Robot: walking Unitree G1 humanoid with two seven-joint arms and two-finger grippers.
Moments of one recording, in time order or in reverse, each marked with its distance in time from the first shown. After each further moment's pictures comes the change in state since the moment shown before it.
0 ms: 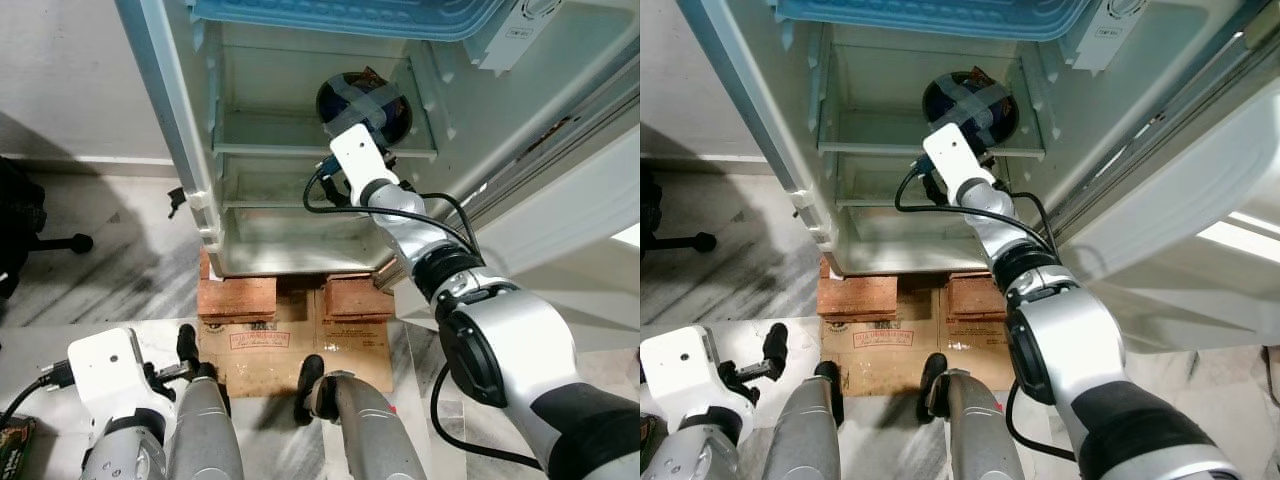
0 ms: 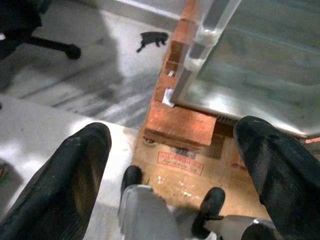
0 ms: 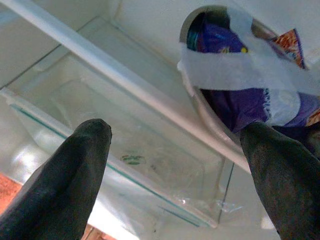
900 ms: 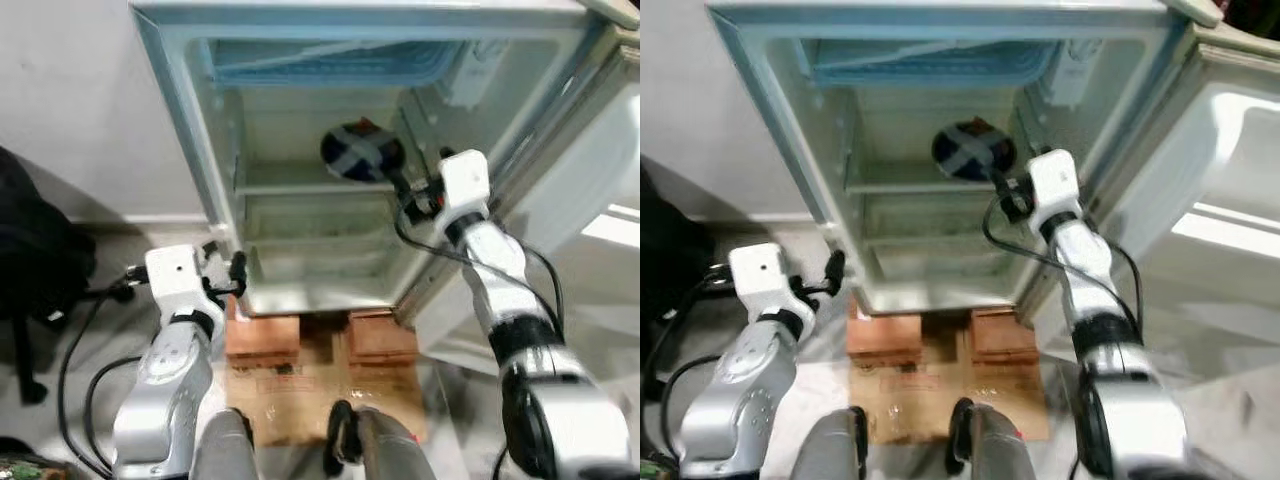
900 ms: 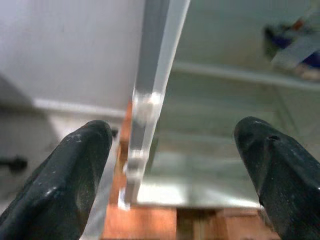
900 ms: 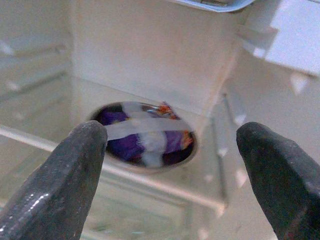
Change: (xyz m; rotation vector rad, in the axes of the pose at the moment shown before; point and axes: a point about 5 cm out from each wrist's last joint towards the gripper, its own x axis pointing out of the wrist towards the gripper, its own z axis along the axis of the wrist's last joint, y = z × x) left arm 0.099 -0.053 0.020 0.054 -0.140 -0.296; right arm -0.076 -0.053 -0.084 0.247 -0.214 -0.099
